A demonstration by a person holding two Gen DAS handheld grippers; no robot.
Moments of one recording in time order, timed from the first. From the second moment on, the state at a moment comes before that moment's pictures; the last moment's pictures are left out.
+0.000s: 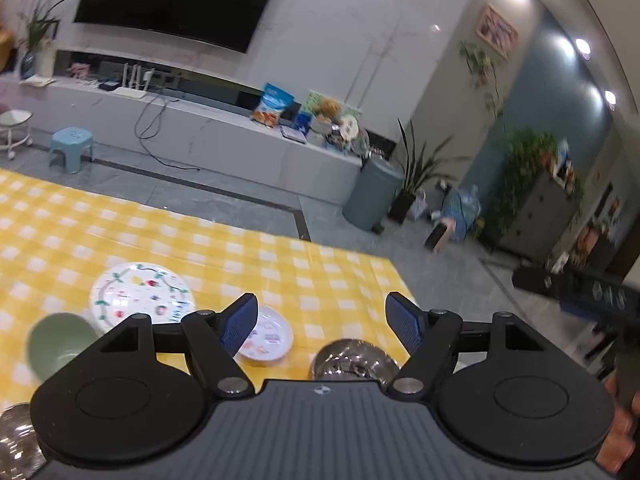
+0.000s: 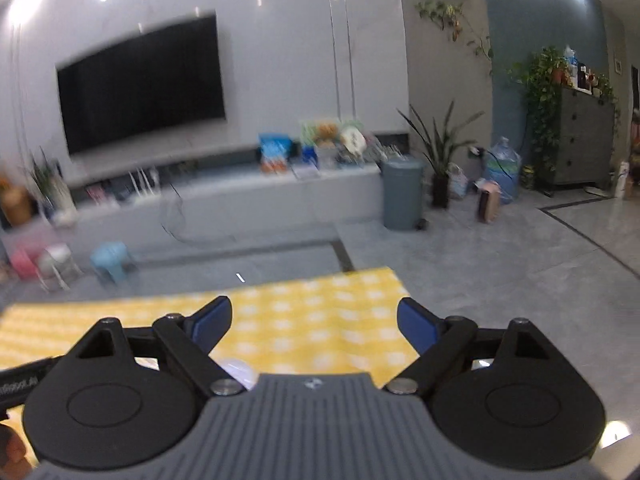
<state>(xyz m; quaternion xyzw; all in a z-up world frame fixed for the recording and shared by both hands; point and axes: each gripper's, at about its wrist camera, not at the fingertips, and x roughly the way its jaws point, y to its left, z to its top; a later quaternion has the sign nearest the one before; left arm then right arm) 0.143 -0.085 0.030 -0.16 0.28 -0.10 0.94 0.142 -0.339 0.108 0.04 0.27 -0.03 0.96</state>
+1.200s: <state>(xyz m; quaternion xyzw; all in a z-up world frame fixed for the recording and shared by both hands) 0.245 -0.150 -0.060 -0.08 0.49 -0.11 0.86 0.231 -0.358 -0.035 0.06 0.47 -0.02 0.88</state>
